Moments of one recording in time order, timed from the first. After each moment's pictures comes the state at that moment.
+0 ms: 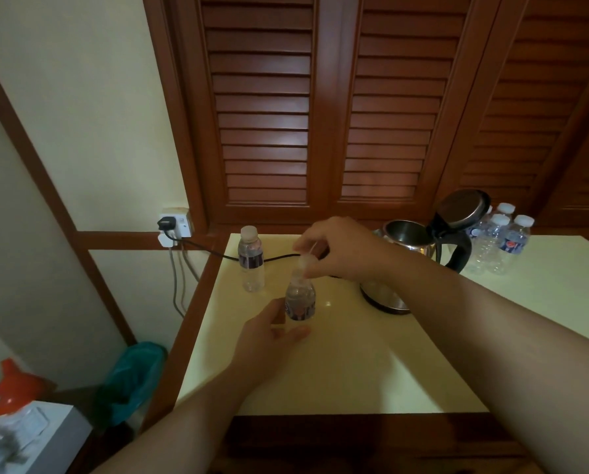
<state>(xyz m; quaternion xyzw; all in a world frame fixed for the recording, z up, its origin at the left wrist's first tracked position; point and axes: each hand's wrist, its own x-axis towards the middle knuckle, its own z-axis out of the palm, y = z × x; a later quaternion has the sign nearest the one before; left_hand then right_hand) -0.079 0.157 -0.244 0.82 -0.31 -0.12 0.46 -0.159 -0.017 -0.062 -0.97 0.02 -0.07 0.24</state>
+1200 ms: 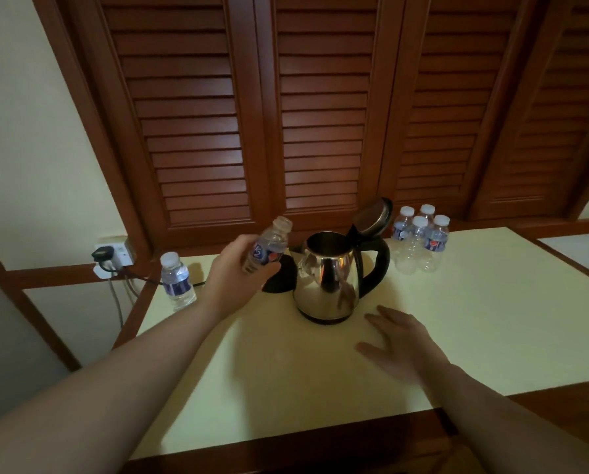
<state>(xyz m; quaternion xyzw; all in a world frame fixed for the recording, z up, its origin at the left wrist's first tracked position) -0.068 0.041 -0.138 0.76 -0.44 0.03 0.47 -0.338 -0.175 -0.243 -0.93 0.34 -0.03 0.15</state>
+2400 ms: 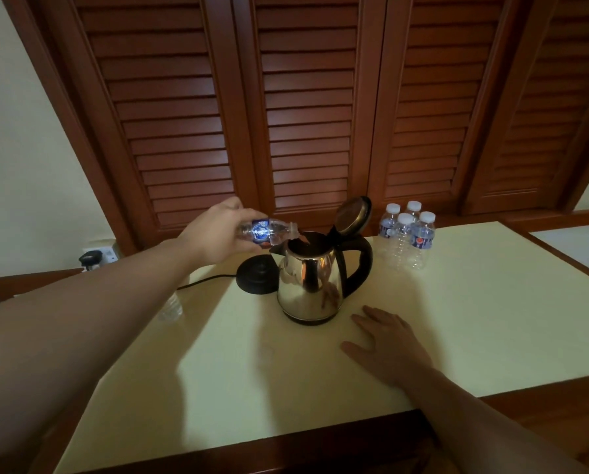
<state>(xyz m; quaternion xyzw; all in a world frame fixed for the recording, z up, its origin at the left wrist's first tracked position) -0.039 0.001 -0.054 0.80 -0.58 0.09 0.16 -0.341 -0.182 -0.250 -0.94 0.30 -0.06 0.13</state>
